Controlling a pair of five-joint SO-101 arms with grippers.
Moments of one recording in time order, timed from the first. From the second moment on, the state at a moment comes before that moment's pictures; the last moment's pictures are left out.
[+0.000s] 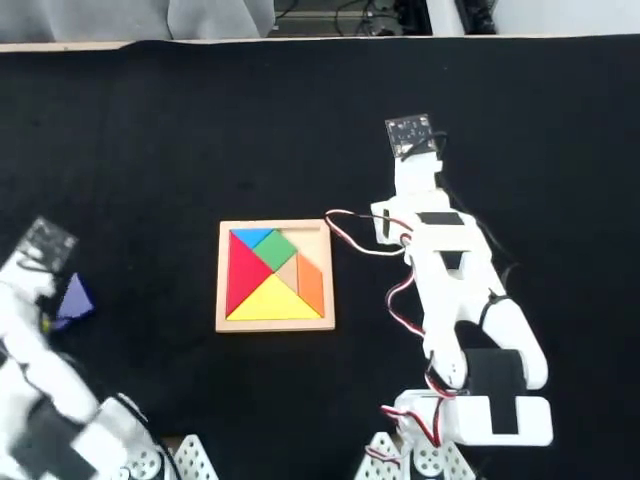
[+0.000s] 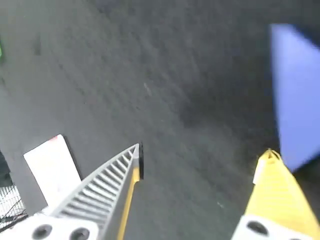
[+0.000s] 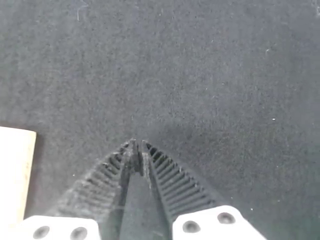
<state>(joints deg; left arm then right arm) -56.7 -18.7 63.8 18.8 -81.1 0.3 -5.4 45.0 26.9 10.8</state>
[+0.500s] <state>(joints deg) -38.8 -59.4 70.0 51.6 -64.6 0.3 -5.4 45.0 26.9 10.8</state>
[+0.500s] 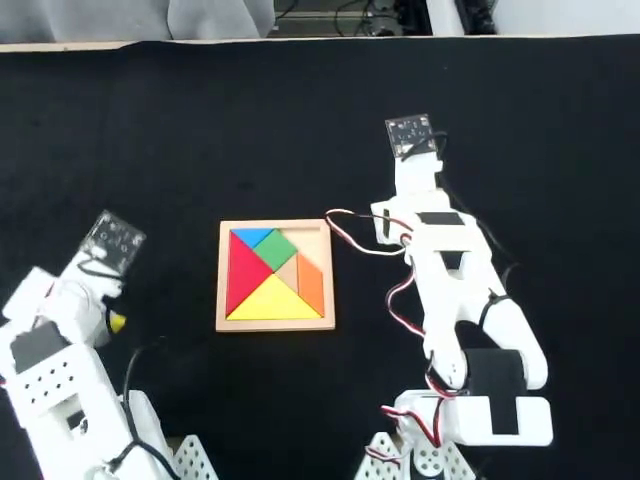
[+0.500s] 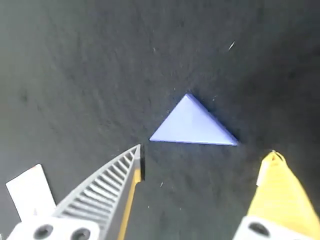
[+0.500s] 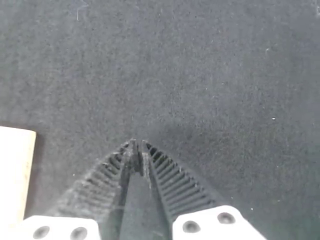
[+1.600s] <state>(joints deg) -46.3 -12.2 42.4 64.9 22.8 0.3 -5.4 45.0 26.9 10.8</state>
